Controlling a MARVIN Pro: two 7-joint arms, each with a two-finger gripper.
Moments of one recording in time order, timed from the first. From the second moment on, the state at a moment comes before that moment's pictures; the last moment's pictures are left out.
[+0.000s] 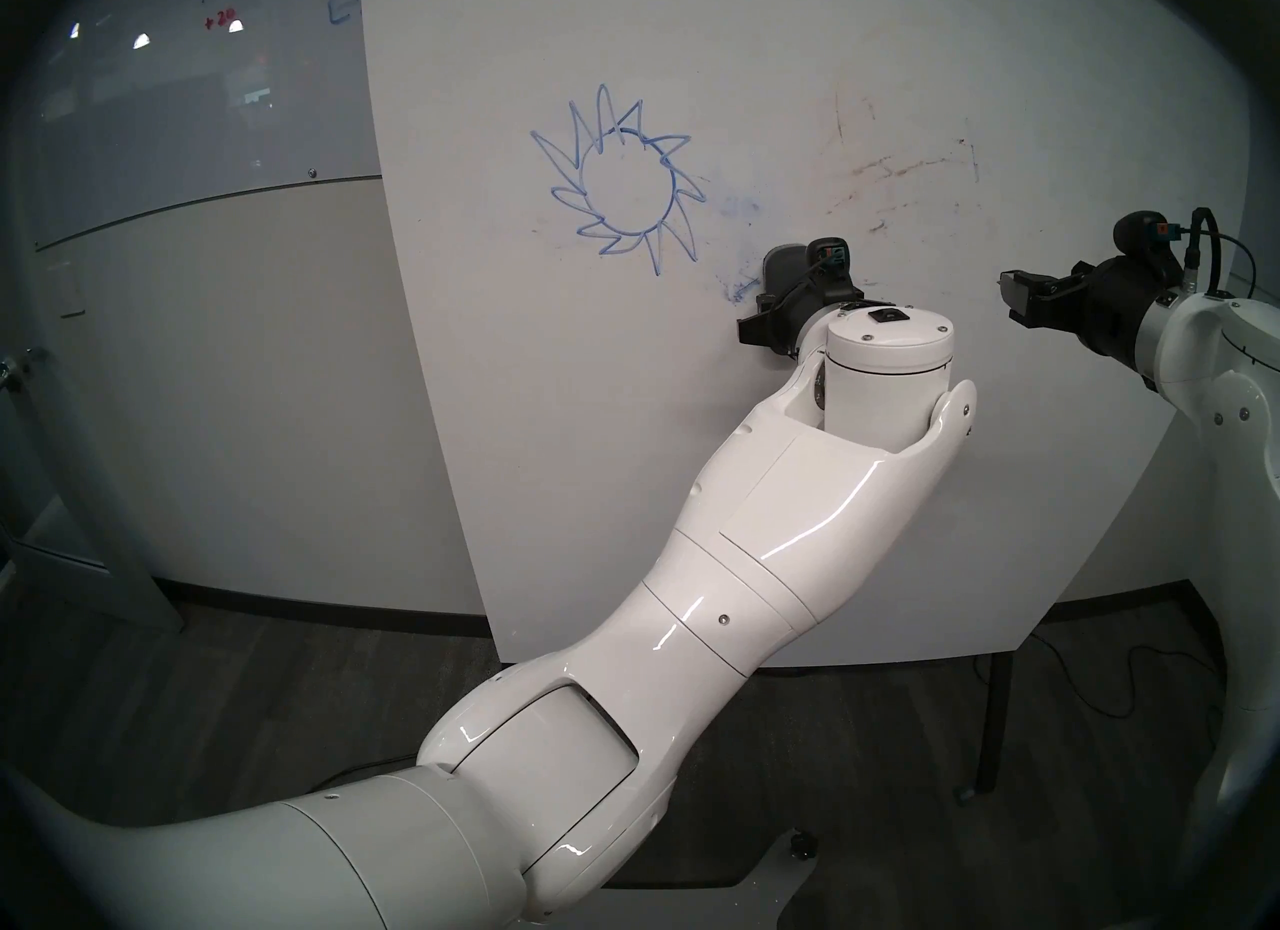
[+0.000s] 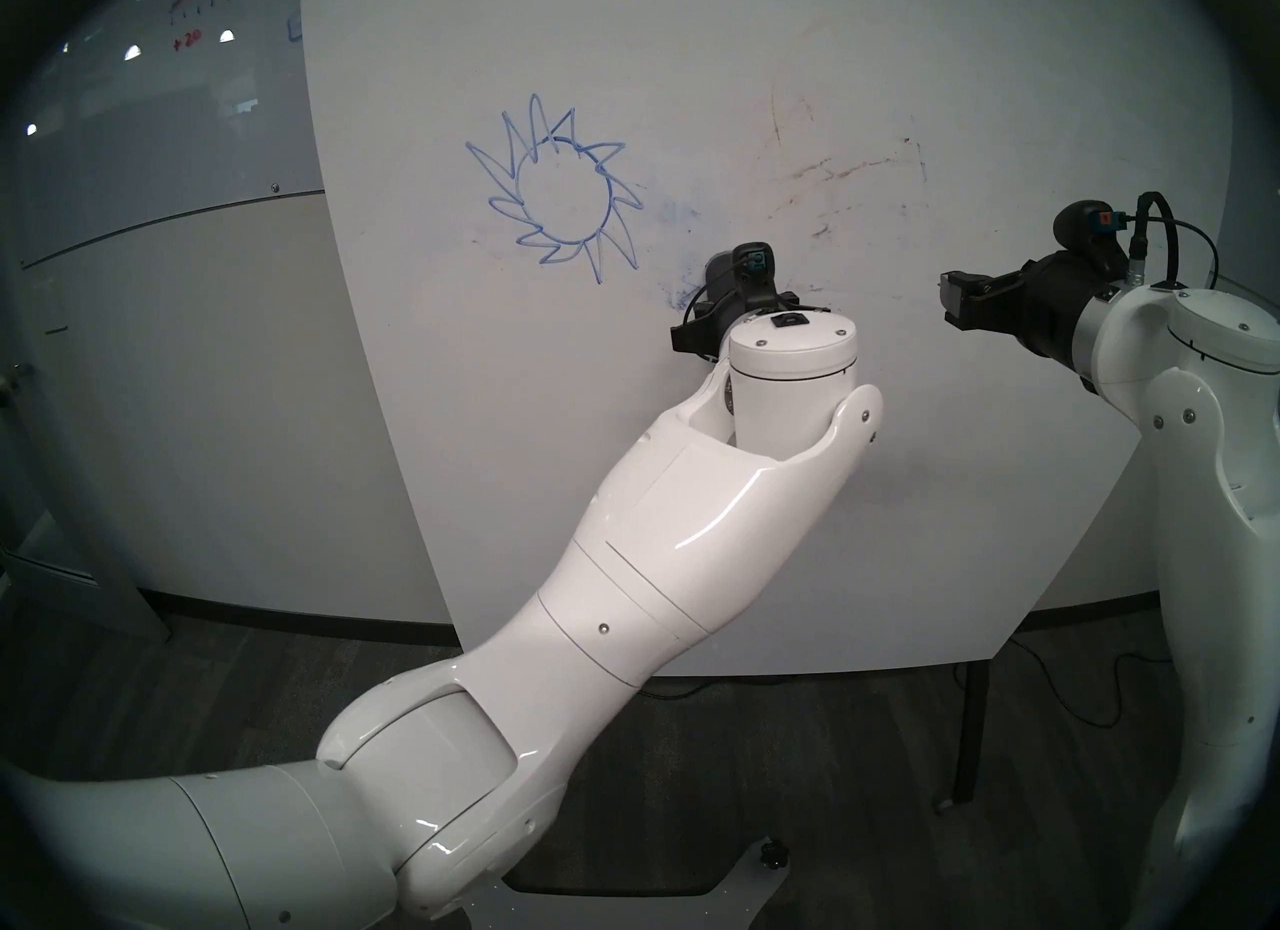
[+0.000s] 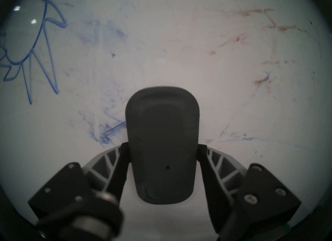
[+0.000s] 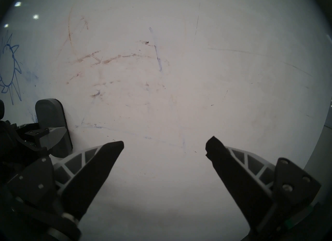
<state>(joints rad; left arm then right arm) 0.85 -1.96 -0.89 -1.37 -0.42 0.47 0.96 -1.42 -0.72 1.94 -2.26 0.89 0.96 -0.23</state>
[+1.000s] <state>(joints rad) 0.89 -1.86 -1.02 -1.64 -0.50 0.66 0.98 -1.42 -0.72 1.94 -2.26 0.89 0.96 -0.23</state>
